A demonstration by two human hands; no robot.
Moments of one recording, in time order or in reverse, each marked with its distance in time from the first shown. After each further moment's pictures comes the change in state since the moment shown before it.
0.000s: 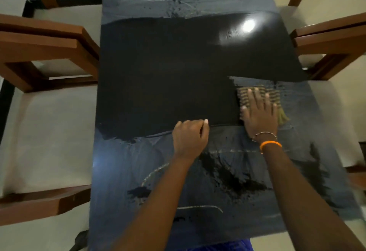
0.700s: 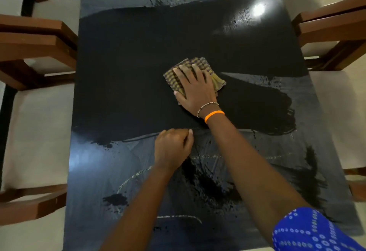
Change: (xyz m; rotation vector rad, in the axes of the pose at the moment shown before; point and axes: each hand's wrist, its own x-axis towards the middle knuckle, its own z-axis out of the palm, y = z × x) left_hand -0.004 0.001 0.024 0.154 -0.030 0.069; right_hand 0.069 -0.109 0.009 0.026 0.001 -0.520
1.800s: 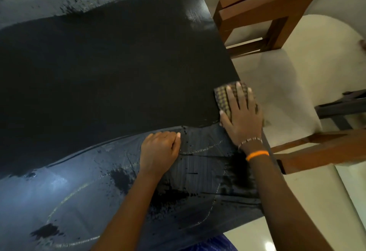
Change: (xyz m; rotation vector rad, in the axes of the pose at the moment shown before) left_hand 0.015 0.115 0.058 0.081 -0.116 0.216; right_hand -0.201 0.207 -0.030 0.040 0.002 0.546
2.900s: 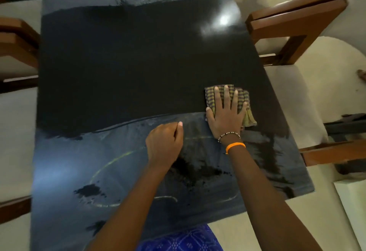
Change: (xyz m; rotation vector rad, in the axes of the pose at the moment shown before) left_hand -0.060 -0.051 -0.047 -0.195 0.080 -0.331; right_hand -0.034 -0.135 0.028 -0.024 0.015 -0.004
